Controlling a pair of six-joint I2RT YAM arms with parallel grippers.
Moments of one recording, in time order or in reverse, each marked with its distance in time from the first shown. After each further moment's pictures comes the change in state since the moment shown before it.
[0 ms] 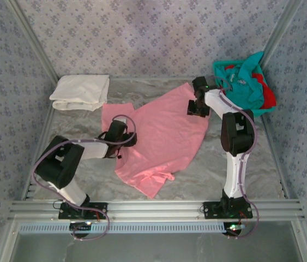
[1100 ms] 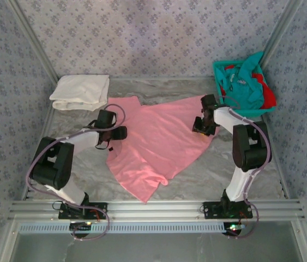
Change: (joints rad) left arm 0.179 -0.062 0.156 -0.360 0.109 0.123; right arm -0.029 -0.297 -0.462 0.161 -0.108 0.094
